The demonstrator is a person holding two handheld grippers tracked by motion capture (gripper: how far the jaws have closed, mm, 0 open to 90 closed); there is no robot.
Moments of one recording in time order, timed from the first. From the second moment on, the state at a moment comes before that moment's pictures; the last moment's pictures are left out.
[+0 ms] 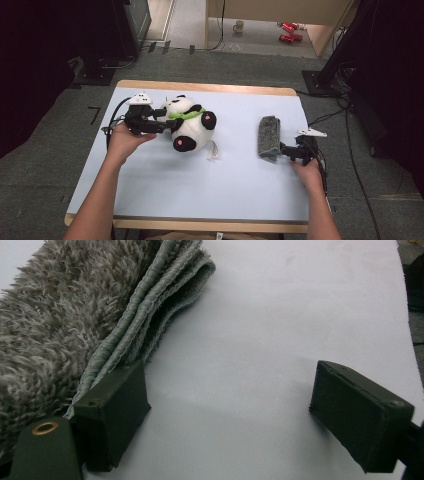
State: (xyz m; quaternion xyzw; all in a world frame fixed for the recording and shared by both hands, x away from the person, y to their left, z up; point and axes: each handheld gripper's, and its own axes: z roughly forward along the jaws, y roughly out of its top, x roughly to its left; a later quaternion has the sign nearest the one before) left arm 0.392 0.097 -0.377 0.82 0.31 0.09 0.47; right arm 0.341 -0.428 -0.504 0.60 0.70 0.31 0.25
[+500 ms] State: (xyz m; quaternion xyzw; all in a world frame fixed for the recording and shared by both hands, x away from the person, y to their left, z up) left arm 0.416 0.082 -0.402 0.83 0.31 0.10 0.45; right arm 0.341 -0.428 -0.504 0.60 0.70 0.31 0.25
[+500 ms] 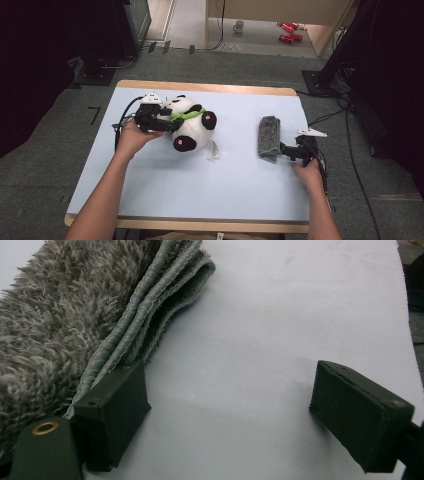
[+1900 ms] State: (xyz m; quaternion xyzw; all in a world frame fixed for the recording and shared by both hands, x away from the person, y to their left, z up) left arm 0.367 0.043 -0.391 0.79 0.41 0.06 0.46; right arm 0.343 -0.427 -0.502 0.60 0.70 0.30 0.24
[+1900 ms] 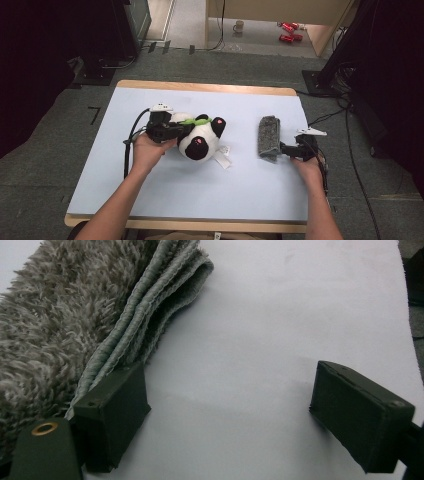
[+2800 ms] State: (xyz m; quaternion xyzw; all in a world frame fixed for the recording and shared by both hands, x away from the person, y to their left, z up) left arm 0.335 0.016 -0.401 0.78 0.39 0.05 0.49; right arm 0.349 -0.418 -0.471 0.61 0.67 0.35 0.22
